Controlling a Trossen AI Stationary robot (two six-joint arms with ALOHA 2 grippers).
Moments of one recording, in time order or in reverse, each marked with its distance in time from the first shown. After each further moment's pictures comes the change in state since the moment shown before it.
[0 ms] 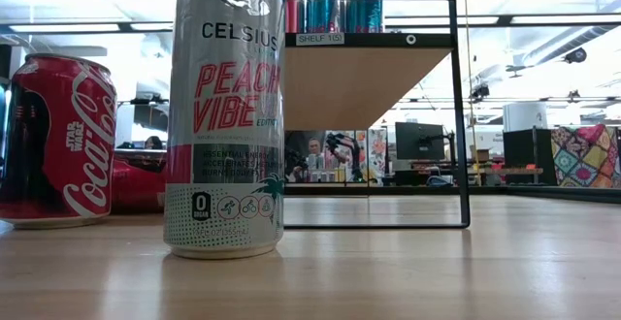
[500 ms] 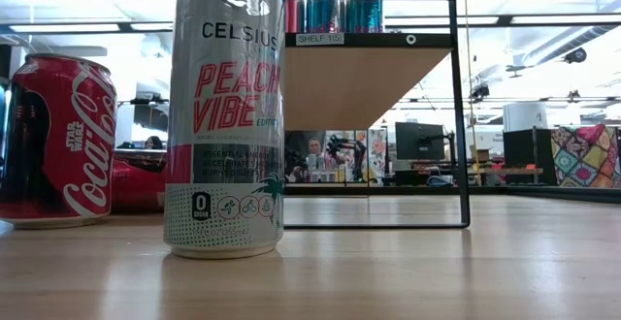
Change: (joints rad) left arm -0.002 0.051 -0.001 -0.022 0.000 0.043; right arm -0.023 0.119 0.107 -0.011 -0.055 -0.026
